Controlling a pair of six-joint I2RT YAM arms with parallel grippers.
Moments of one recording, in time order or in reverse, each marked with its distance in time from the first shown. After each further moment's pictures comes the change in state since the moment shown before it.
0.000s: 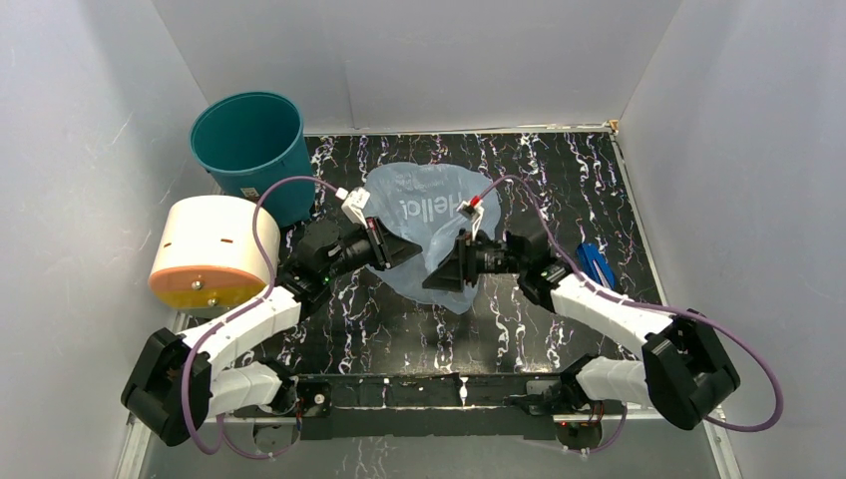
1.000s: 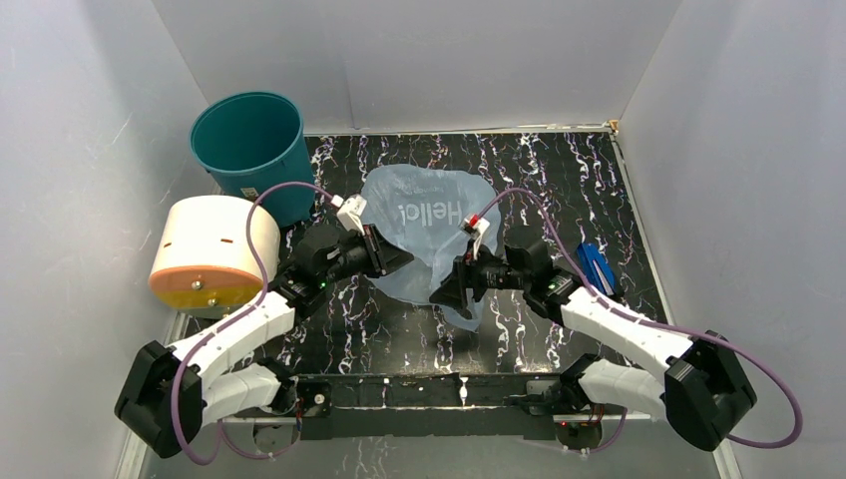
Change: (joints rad) left arm 0.000 -0.072 -0.032 -0.123 -0.061 0.009; right arm 0.115 -0.140 -0.062 -0.200 0.311 -0.257
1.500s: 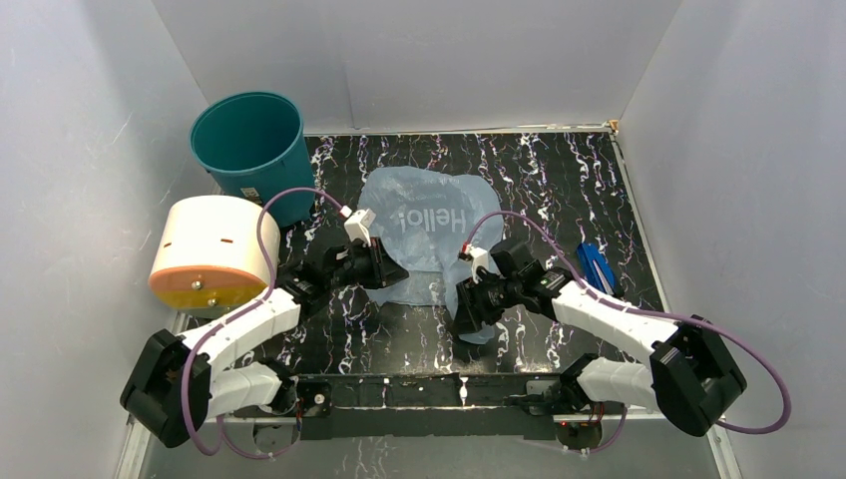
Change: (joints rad) left arm 0.000 0.058 0.004 -0.182 -0.006 0.126; right arm 0.000 0.090 0.016 -0.465 -0.002 -0.082
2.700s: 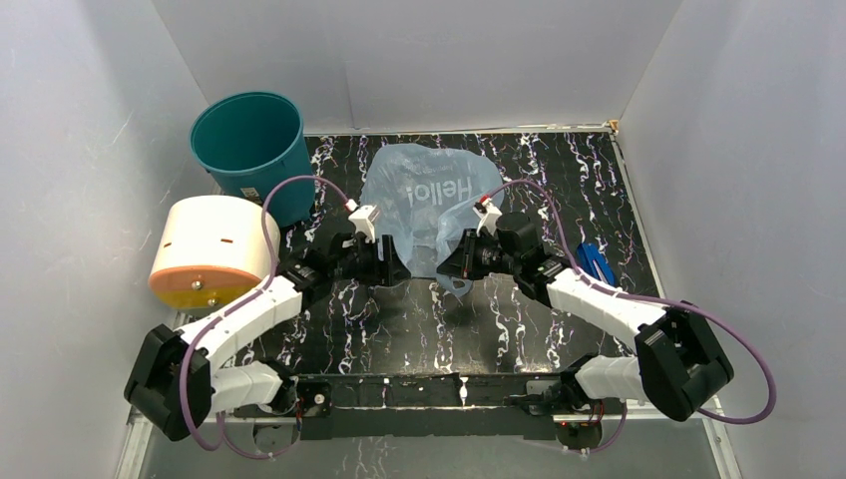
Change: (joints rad) left arm 0.000 0.032 0.113 -0.234 -0.063 0.145; right arm -0.074 0.095 0.057 0.433 0.171 0.388
